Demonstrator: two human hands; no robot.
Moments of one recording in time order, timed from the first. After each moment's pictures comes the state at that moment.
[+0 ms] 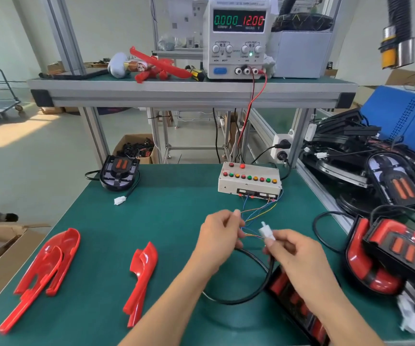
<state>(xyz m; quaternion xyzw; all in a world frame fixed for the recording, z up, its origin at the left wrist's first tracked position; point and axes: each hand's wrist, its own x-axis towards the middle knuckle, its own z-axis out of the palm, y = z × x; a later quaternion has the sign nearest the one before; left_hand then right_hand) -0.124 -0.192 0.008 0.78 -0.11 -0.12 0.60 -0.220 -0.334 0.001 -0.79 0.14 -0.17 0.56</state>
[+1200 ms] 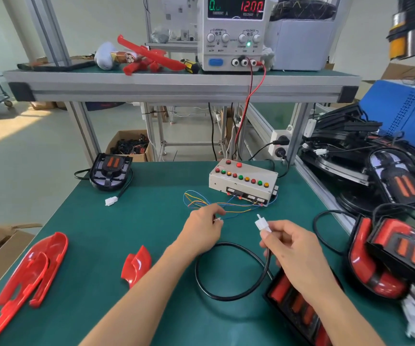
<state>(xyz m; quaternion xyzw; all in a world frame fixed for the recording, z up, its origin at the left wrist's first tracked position) -0.055 -0.179 -0.026 0.90 -0.20 -0.07 0.38 -0.195 -0.343 -0.003 -0.78 0.14 -0.18 0.58</state>
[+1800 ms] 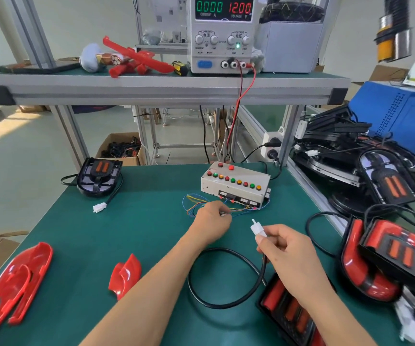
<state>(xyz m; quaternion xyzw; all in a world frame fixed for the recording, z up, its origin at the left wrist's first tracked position) -0.031 -0.225 -0.025 0.88 -0.16 -0.14 0.44 -0.190 -0.351 -0.008 -0.80 0.17 -0.18 0.54</state>
